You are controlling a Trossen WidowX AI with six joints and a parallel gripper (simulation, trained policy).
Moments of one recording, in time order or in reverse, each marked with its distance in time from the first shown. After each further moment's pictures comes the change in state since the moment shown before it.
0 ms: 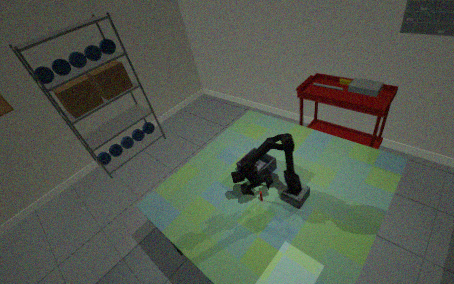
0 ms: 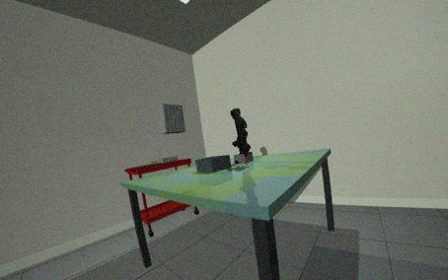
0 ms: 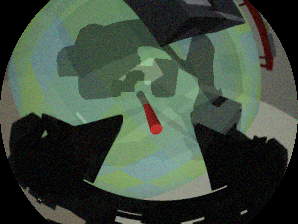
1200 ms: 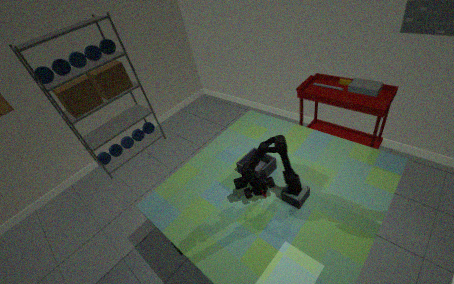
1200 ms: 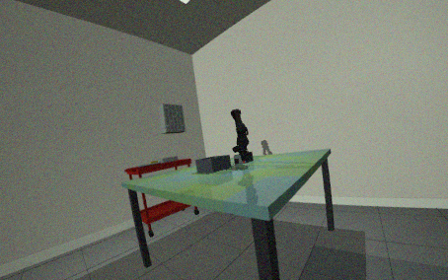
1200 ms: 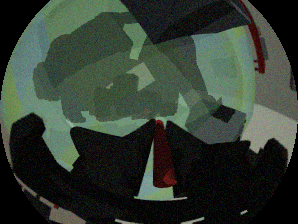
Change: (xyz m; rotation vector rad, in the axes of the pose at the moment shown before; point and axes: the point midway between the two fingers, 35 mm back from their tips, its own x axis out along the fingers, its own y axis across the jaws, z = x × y) arm 0.048 -0.007 0.009 -0.014 -0.075 -0.094
